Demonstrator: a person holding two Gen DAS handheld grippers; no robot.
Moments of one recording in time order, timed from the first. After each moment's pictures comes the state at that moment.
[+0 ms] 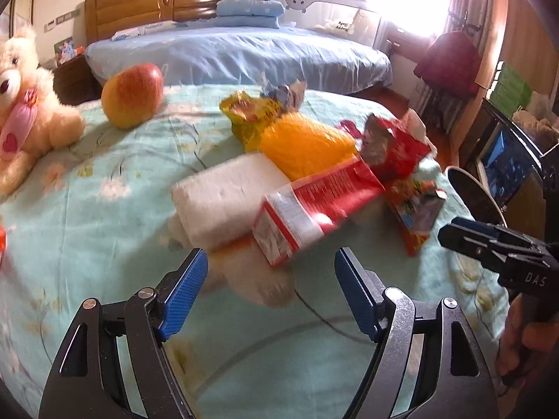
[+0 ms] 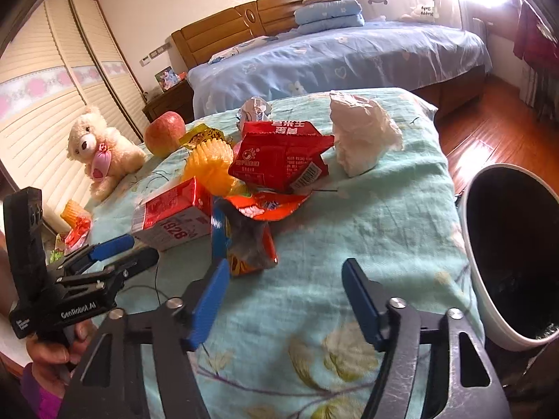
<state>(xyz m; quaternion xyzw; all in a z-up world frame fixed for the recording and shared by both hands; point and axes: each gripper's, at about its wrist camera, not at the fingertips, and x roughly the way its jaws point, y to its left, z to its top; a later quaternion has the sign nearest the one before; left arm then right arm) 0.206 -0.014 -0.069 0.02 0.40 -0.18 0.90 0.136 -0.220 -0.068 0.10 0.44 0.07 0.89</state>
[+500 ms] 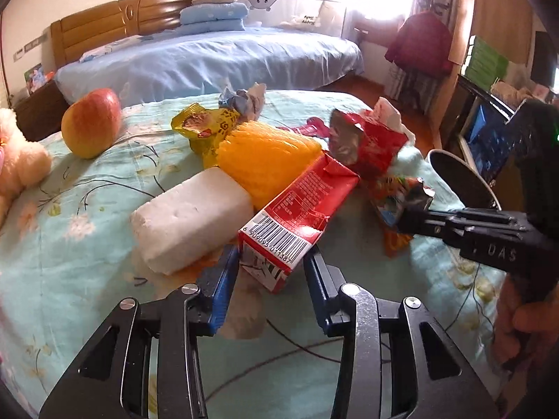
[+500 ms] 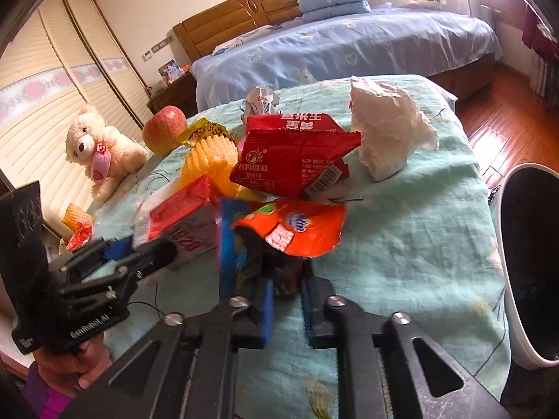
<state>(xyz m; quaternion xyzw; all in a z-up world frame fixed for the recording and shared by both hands) 0.209 -0.042 -0.070 0.07 0.39 -0.23 0.89 0.159 -0.214 -0.080 0.12 0.45 0.09 0.88</state>
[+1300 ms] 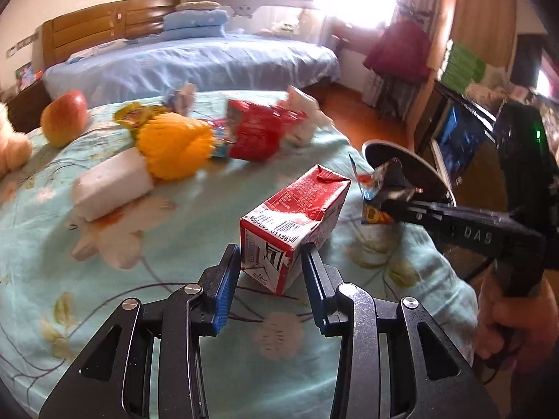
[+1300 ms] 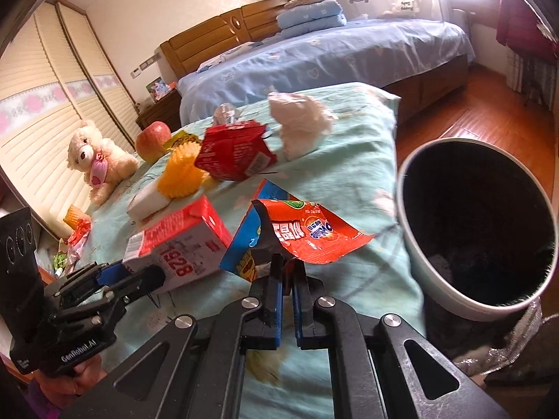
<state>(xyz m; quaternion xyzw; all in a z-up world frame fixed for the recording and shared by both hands) 0.137 -0.096 -0.064 0.04 0.38 -0.27 0.88 0.092 -0.271 -0.061 0.13 0.43 0.05 0.89</state>
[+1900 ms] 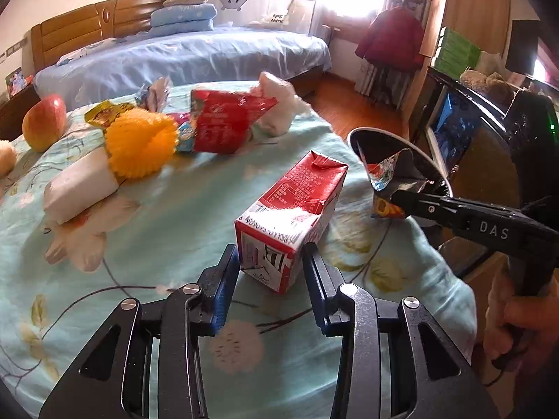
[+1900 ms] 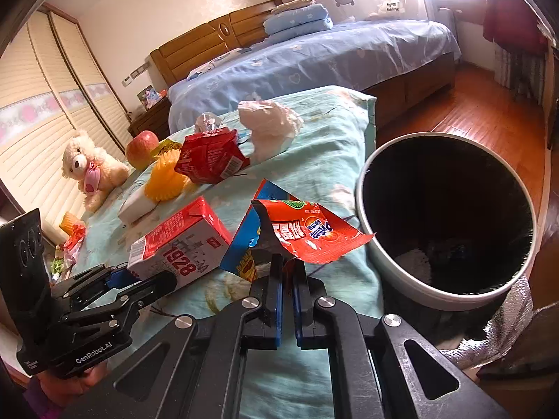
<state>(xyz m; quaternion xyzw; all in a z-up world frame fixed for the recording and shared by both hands) 0.133 -0.125 -0.069 0.05 0.39 -0.28 0.88 0.078 -0.297 -0.058 0.13 0.43 0.03 0.89</state>
